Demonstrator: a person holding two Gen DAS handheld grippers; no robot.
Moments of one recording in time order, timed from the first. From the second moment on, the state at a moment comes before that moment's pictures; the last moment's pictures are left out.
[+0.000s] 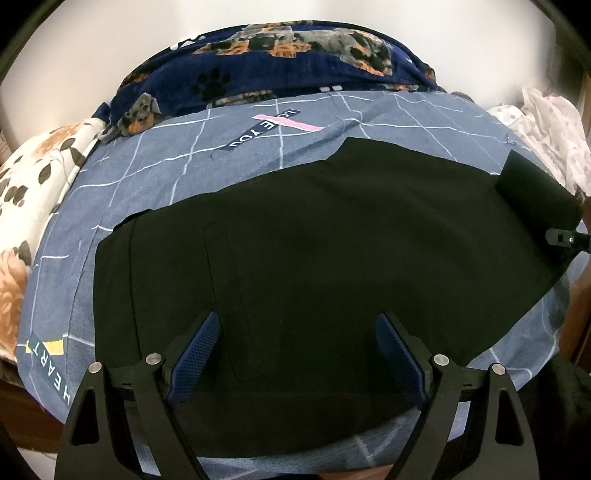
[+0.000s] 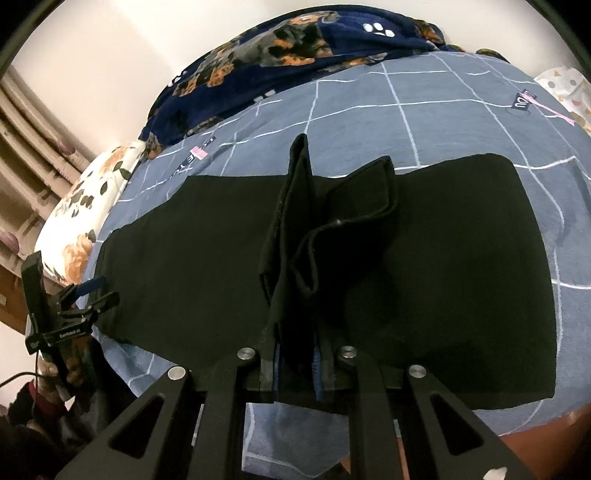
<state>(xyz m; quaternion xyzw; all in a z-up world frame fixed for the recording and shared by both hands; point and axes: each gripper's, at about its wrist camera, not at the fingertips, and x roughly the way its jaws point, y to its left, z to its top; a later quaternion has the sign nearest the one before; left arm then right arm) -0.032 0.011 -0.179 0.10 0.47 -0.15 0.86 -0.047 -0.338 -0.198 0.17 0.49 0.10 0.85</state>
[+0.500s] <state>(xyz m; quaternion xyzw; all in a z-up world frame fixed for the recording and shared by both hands) -0.031 0.012 -0.181 0.10 0.48 -0.15 0.86 -0.045 -0.330 -0.197 0.16 0.49 0.11 0.85</state>
